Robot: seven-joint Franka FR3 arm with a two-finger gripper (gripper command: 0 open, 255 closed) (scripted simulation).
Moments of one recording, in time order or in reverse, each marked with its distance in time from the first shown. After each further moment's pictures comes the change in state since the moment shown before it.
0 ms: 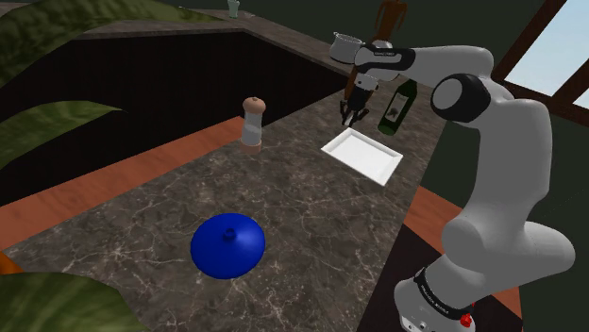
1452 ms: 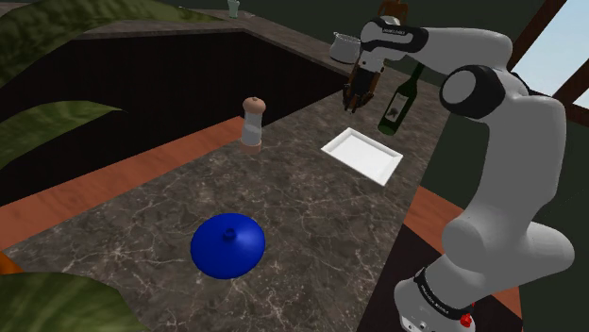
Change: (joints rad) arm 0.017 -0.096 0.017 0.041 0.014 -0.130 0.040
